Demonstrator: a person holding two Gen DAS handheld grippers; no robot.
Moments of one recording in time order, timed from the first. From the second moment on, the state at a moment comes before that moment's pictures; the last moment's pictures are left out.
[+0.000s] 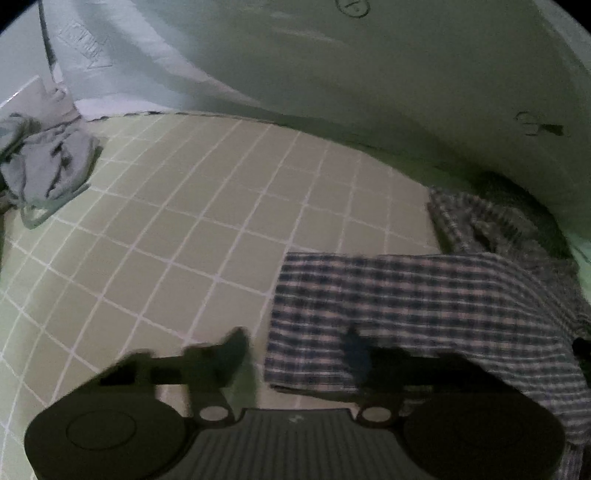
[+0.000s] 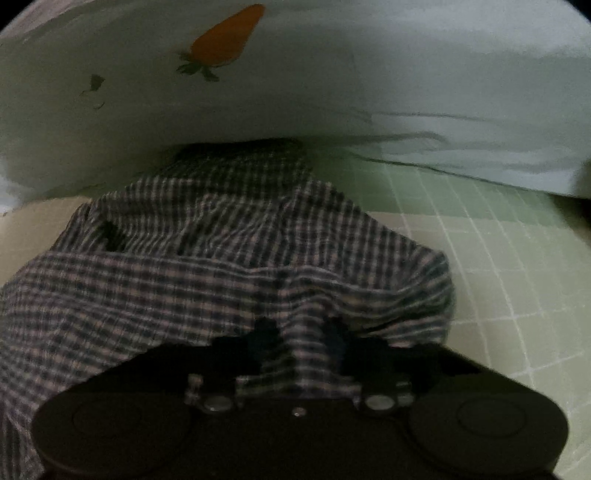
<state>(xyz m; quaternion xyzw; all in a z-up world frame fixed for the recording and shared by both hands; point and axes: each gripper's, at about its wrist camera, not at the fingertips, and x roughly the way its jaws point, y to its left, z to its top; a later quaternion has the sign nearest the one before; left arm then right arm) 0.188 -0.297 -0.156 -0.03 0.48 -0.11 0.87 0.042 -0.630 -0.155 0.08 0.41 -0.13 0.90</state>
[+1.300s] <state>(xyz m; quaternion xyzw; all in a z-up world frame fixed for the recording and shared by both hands) 0.194 -0.194 -0.130 -0.16 0.42 -0.03 0.89 0.047 -0.700 -0.131 0.27 0.37 -0.19 0.87</state>
